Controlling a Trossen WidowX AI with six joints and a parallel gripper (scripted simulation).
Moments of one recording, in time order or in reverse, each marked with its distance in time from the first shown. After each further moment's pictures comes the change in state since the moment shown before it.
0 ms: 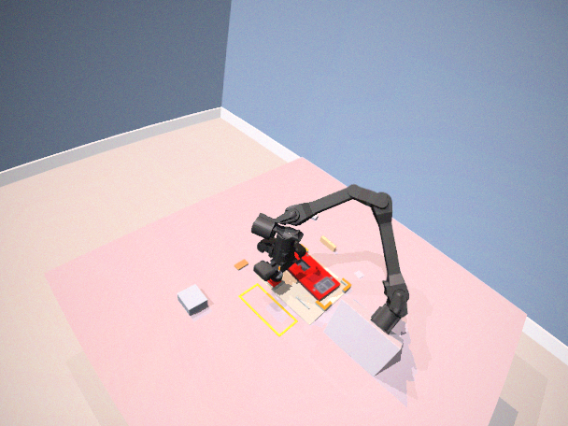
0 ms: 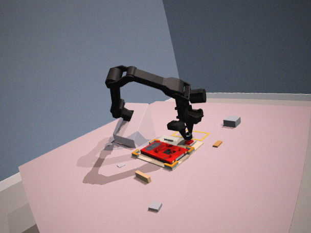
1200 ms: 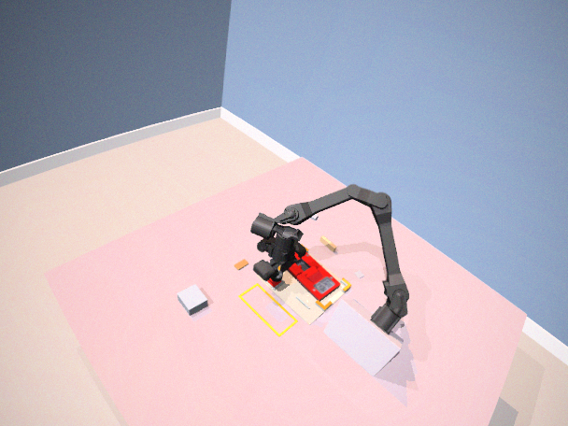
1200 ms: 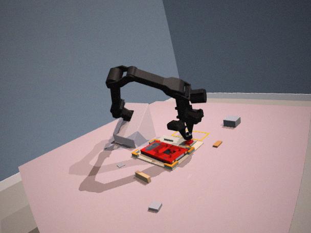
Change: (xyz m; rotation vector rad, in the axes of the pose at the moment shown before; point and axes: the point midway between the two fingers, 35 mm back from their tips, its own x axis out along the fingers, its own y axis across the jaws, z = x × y) arm -0.002 -0.001 0.001 0.018 0.007 0.002
